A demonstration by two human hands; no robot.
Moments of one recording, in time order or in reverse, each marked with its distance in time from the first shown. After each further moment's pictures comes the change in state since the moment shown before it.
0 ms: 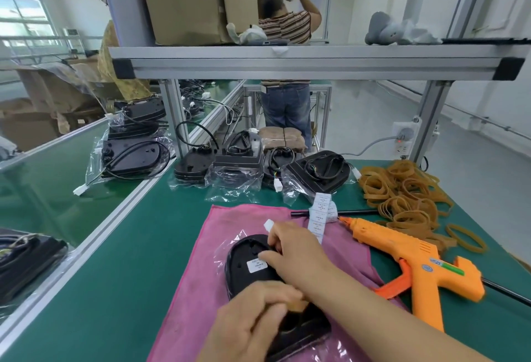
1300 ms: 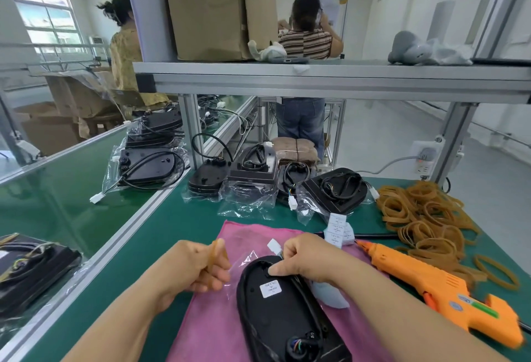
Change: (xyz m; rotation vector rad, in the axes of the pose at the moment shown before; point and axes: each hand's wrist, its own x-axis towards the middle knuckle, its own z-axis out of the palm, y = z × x) left_hand 0.071 -0.077 -0.099 -0.173 -0.167 -1.141; right_hand 0.047 0.014 -0.018 0.248 -0.343 0.177
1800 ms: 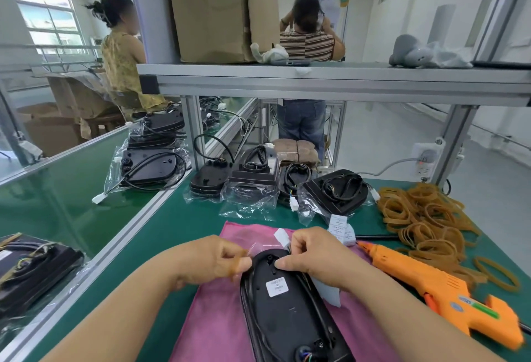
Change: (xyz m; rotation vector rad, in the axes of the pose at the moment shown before) left_hand 0.004 0.031 0.002 0.559 -0.342 0.192; right_hand -0.015 -0.003 -0.007 0.022 0.160 -0.144
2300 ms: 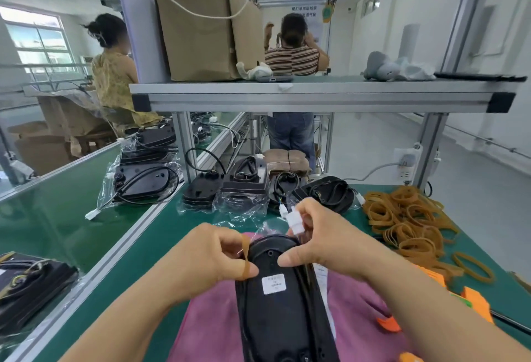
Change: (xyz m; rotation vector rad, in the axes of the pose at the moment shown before) left_hand -0.043 0.056 0.009 -0.150 0.261 0.197; right_hand -0.045 -0.042 -0.051 0.069 0.046 -0.020
